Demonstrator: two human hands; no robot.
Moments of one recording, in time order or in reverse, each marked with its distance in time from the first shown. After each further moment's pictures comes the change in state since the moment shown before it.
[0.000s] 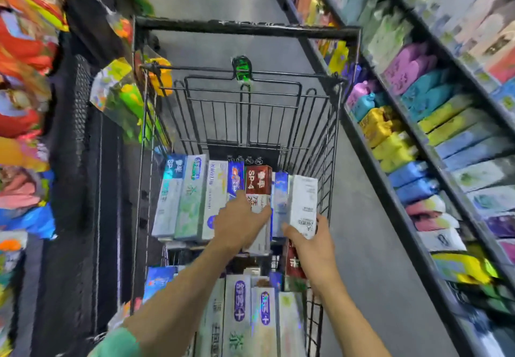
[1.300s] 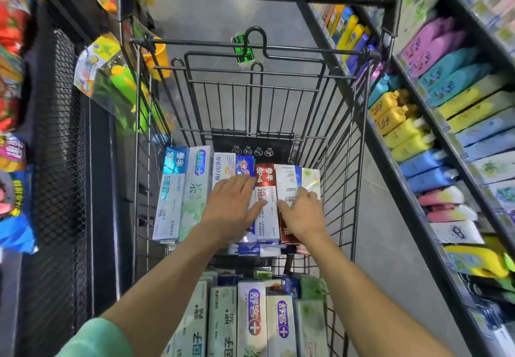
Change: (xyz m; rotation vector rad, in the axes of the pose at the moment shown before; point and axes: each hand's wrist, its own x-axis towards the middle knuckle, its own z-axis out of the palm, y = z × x) left_hand 0.060 -0.058 -0.009 0.489 0.017 0.535; right_hand 0.112 0.034 0.072 -0.848 -0.078 -0.014
